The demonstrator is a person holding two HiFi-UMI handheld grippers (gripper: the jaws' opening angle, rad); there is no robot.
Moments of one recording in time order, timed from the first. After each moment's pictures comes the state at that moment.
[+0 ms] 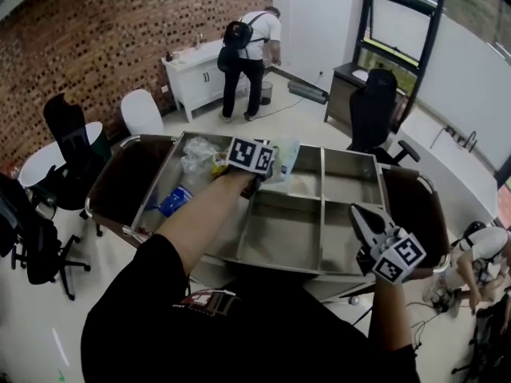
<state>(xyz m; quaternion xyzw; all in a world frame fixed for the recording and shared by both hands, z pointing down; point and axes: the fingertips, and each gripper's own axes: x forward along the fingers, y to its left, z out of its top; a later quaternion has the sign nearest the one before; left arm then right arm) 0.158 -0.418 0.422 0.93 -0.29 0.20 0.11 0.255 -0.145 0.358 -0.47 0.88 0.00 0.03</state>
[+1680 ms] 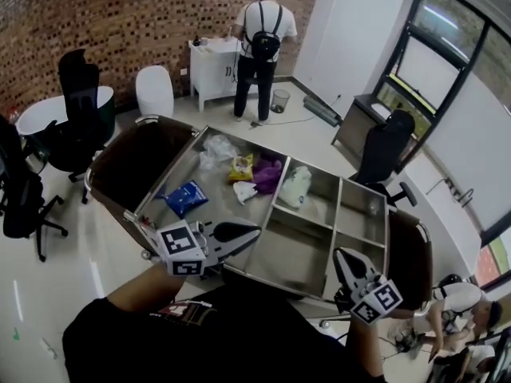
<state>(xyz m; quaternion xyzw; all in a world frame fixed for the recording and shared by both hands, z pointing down) 0.019 -0.182 0.365 0.99 -0.08 -0.08 0.06 0.190 -0.143 0.380 -0.42 0.91 -0.03 0.01</state>
